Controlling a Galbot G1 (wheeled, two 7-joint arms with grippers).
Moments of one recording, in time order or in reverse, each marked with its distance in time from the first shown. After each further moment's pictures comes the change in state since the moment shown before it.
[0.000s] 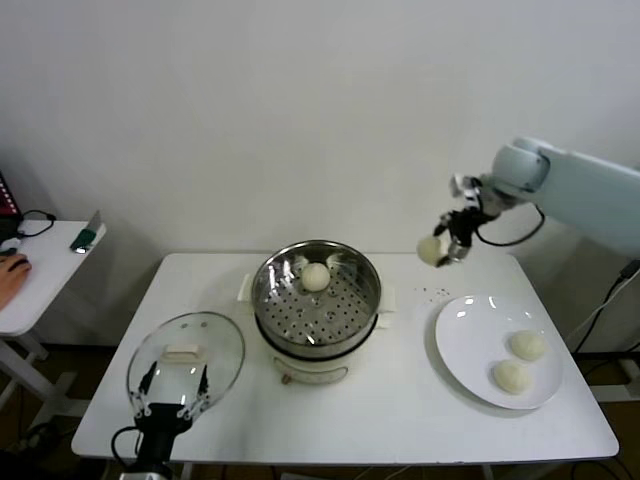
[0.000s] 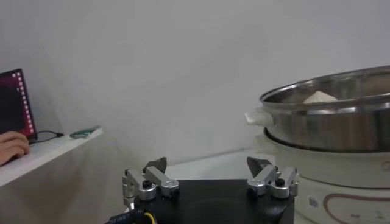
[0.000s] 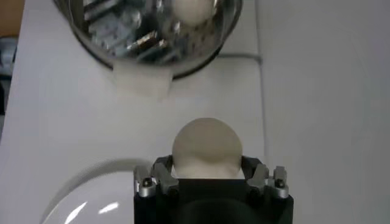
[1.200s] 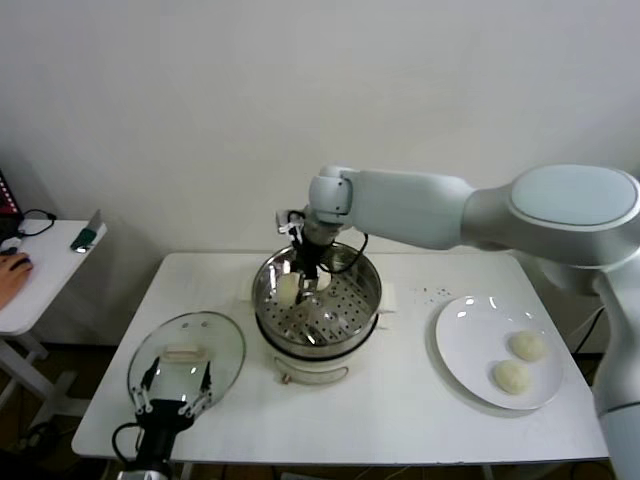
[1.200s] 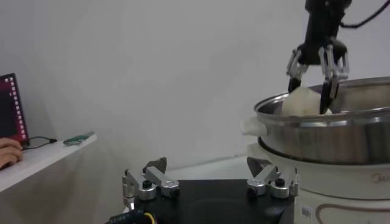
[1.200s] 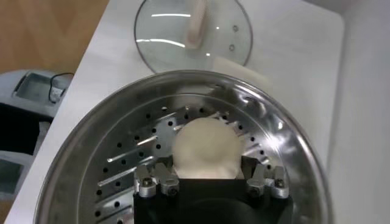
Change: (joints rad) left arm -0.001 0.022 0.012 -0.032 -0.013 0.018 -0.002; right arm -0.186 0.517 -0.083 -0.107 0.126 -0.081 0.112
